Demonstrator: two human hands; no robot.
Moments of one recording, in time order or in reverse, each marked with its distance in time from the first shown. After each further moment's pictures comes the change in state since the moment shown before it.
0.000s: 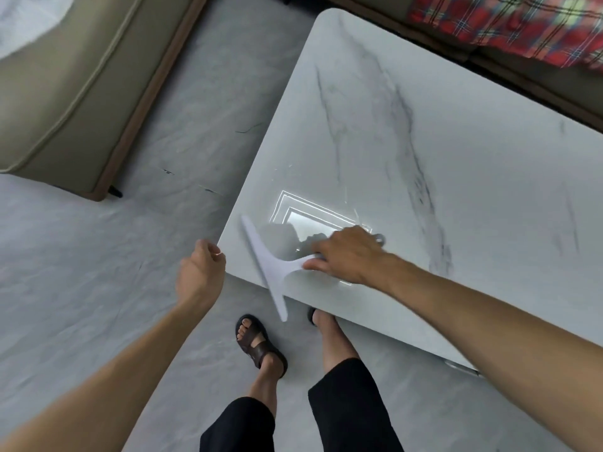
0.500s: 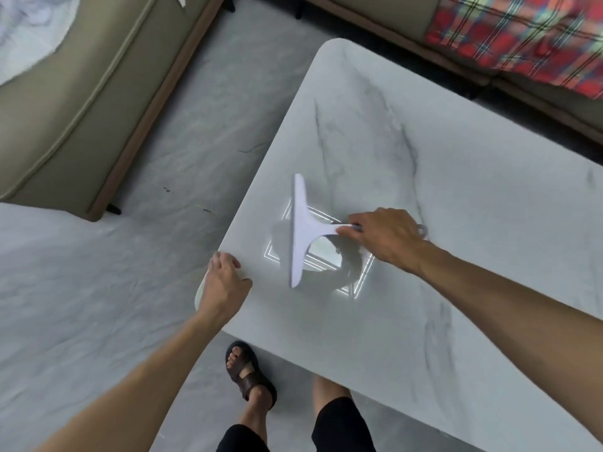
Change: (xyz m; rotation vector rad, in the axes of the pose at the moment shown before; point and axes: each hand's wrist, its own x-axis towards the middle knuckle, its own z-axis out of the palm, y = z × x) left_hand 0.052 0.078 0.049 0.078 -0.142 0.058; right_hand 0.063 0.154 -0.039 0.114 0.135 0.198
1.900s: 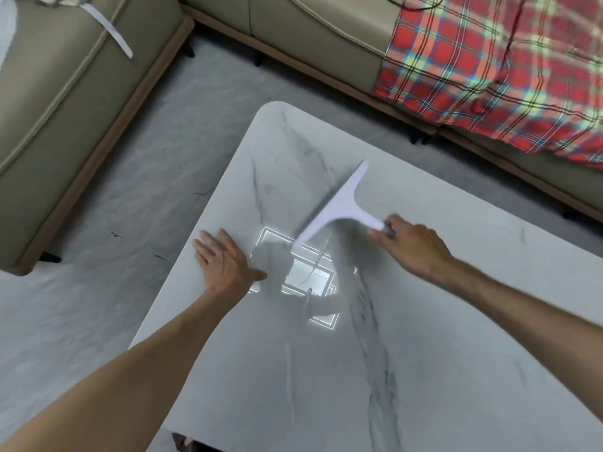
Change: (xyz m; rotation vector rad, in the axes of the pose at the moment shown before) left_hand 0.101 0.193 0.032 0.393 -0.044 -0.054; right_hand 0.010 0.159 -0.092 0.182 -0.025 0.361
